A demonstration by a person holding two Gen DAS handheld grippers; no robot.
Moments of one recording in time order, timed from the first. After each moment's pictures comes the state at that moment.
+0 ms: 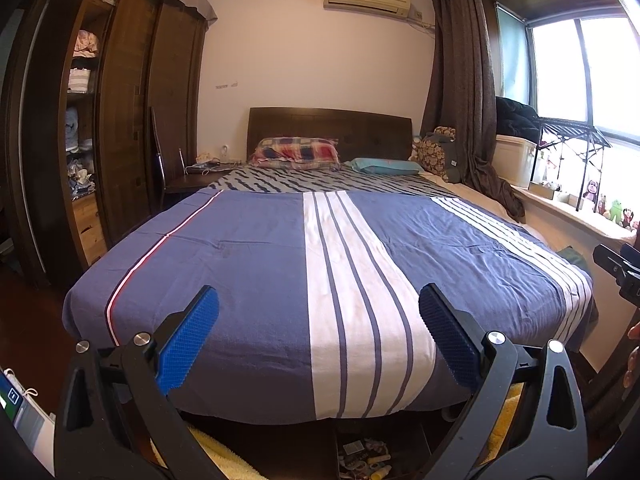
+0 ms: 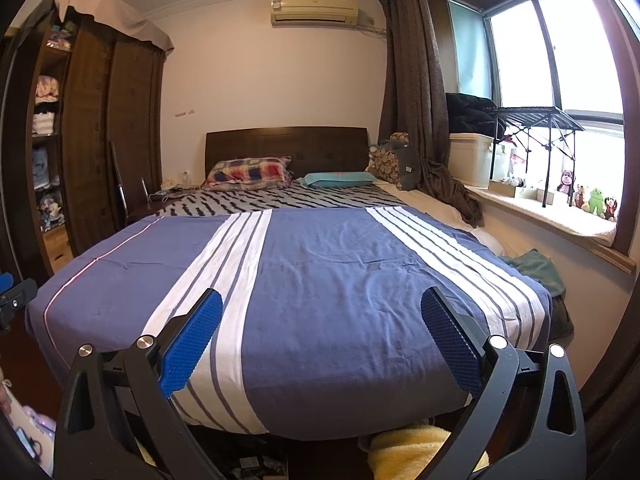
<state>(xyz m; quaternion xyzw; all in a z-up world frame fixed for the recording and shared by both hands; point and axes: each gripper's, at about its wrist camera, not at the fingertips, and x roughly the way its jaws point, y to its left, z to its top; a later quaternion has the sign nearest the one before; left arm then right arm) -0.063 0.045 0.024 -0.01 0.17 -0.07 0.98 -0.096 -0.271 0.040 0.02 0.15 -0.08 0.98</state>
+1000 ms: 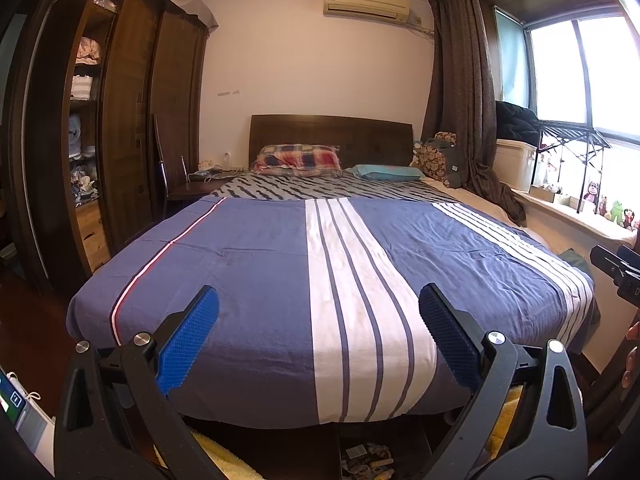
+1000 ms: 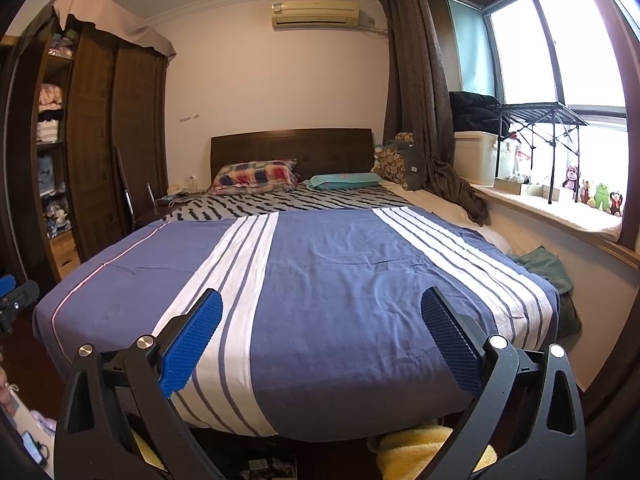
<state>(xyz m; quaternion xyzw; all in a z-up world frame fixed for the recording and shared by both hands) -0.068 0.046 0.029 -0.01 0.16 -0.06 0.99 -0.096 -0.268 0.040 0.03 0.15 -0.07 0.99</state>
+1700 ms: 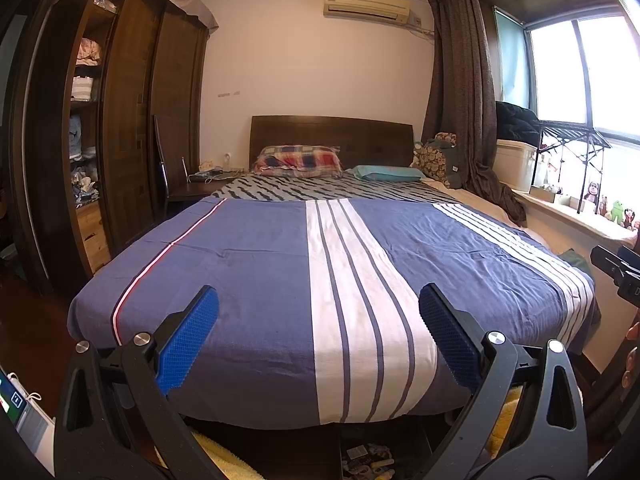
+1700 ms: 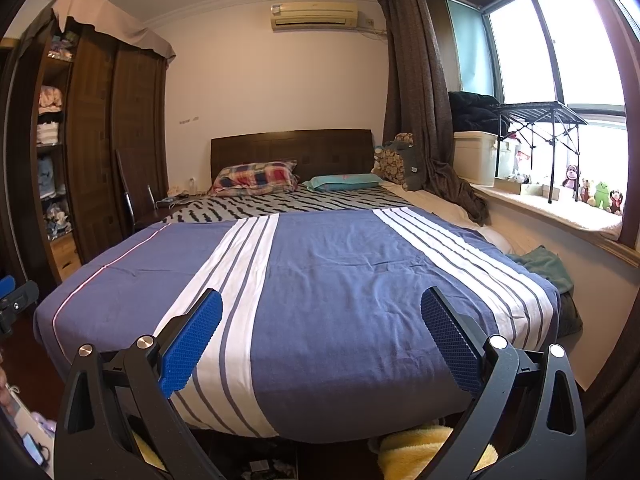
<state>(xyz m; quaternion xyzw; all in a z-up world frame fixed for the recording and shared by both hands) -0.069 0.045 0.029 -0.01 0.16 -0.06 0.99 -0.098 -0.262 0.039 0.04 0.14 -0.08 0.99</state>
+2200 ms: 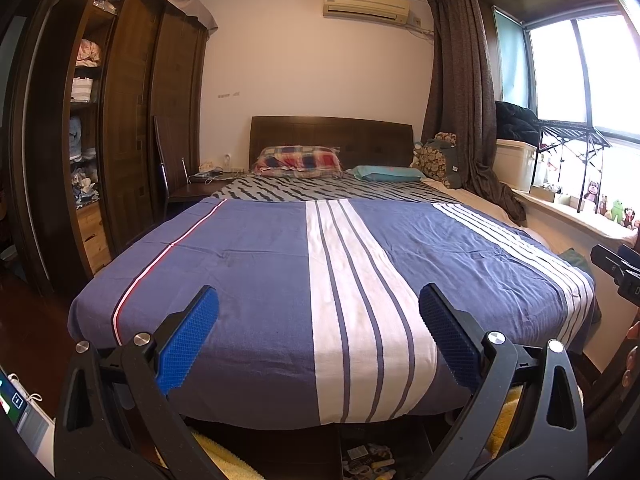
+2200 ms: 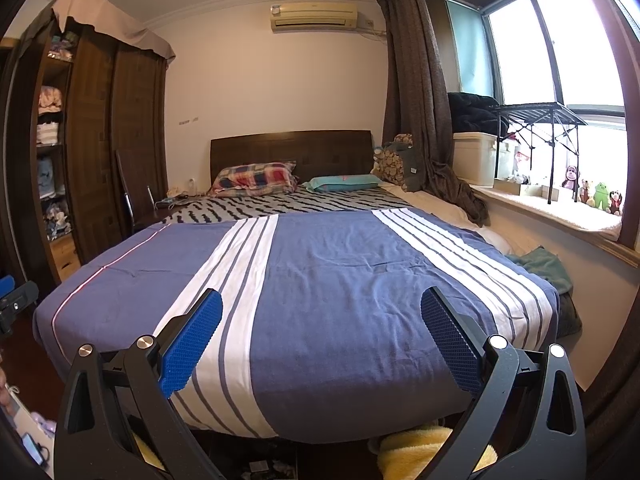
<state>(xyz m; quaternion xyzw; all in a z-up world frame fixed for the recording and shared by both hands) -0.069 0.045 0.029 -0.01 0.16 -0.06 0.99 -0.099 -0.260 0.040 0.04 0.14 -0.08 0.99</state>
